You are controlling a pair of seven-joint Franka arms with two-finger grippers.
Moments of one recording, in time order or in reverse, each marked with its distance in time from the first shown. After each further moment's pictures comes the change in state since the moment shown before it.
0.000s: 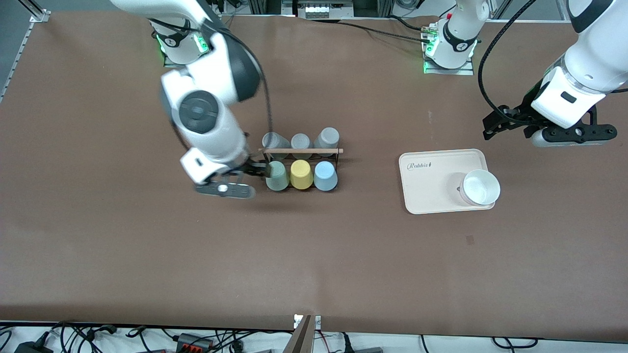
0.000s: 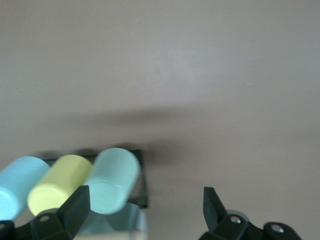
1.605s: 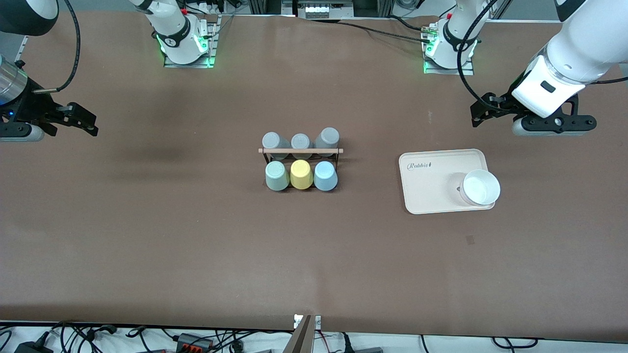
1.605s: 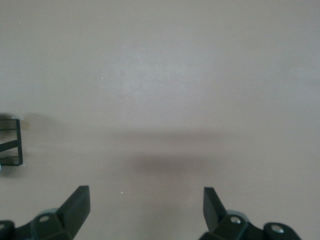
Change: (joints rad) left arm -0.001 -0.017 -0.042 0.004 0.000 -0.078 -0.001; right arm -0.500 -0.540 0.013 -0.466 0.001 -0.012 -0.591
